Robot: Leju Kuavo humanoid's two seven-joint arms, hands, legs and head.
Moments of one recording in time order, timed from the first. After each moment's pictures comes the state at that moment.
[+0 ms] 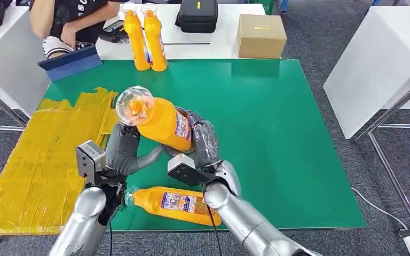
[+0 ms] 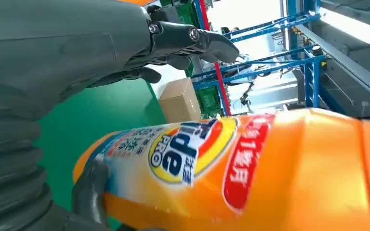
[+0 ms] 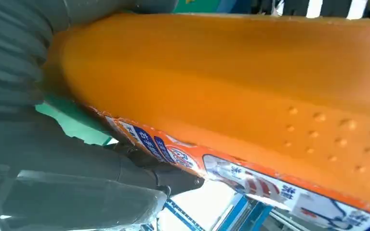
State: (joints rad) left arm -0.28 -0.10 -0.38 -1.50 -0.04 -0.09 -0.28; right arm -0.54 0.28 0.57 -0.88 0.36 -0.62 -0.60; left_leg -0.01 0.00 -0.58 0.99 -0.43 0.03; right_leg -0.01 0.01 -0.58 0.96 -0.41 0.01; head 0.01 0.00
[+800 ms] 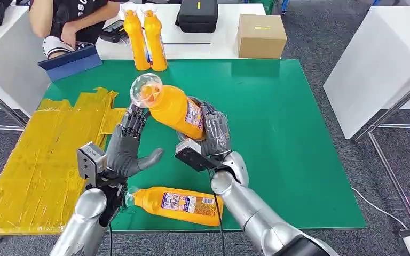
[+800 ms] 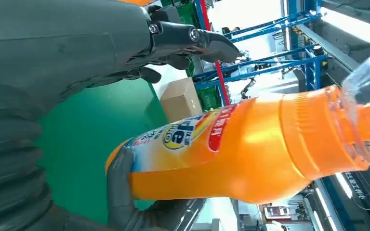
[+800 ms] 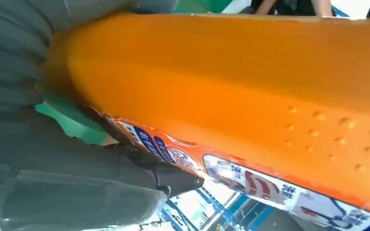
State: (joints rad) left arm -0.28 -0.10 -0.38 -1.50 -0.05 -0.09 -0.28; right arm -0.62 0.30 0.45 -0.71 0.45 -0.69 -0.62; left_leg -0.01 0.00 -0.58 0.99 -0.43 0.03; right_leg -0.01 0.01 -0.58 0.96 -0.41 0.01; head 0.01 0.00
